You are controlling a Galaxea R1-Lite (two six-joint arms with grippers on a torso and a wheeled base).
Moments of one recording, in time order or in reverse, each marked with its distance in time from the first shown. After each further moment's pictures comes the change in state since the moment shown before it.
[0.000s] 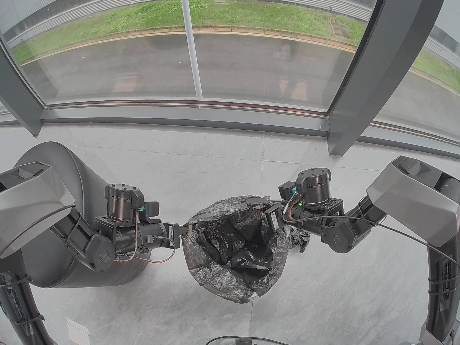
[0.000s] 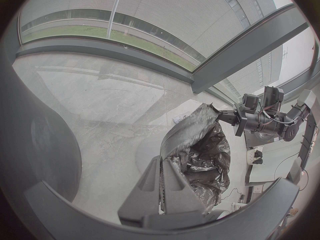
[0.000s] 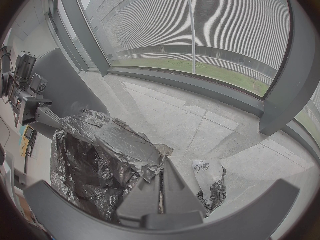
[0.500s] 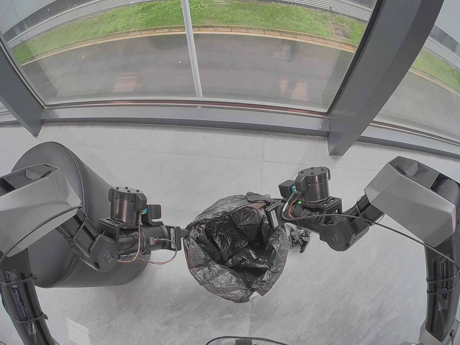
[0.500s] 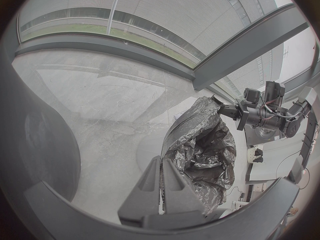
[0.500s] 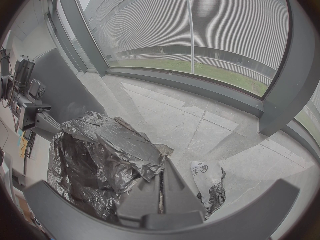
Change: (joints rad) left arm 0.005 0.039 -0.018 0.001 -0.005 0.010; right arm -0.011 0.023 -0.034 0.000 0.001 0.000
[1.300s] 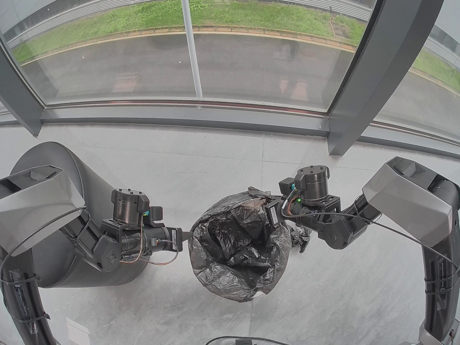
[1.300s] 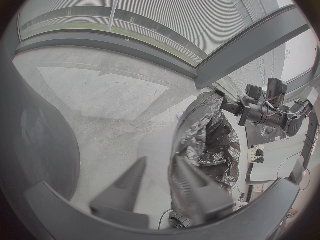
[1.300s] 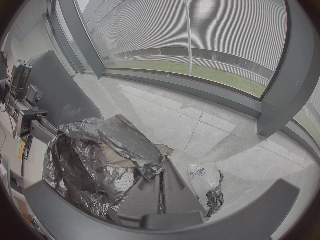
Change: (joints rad) left arm -0.002 0.026 -0.014 0.006 0.006 -0.006; right arm -0.007 0.020 -0.033 -0.007 -0.017 0.004
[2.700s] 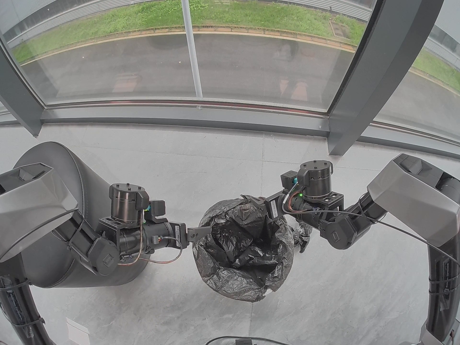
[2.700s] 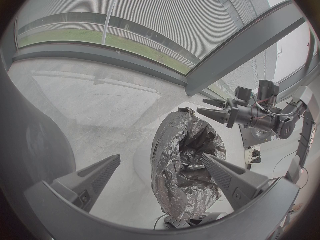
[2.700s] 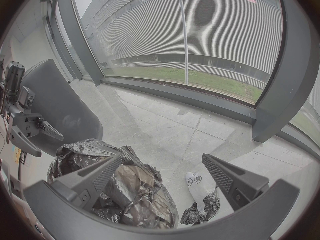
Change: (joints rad) left arm -0.045 -0.074 0.041 -0.053 0.005 -0.012; right arm 0.014 -0.040 0.026 -0.053 -0.035 0.017
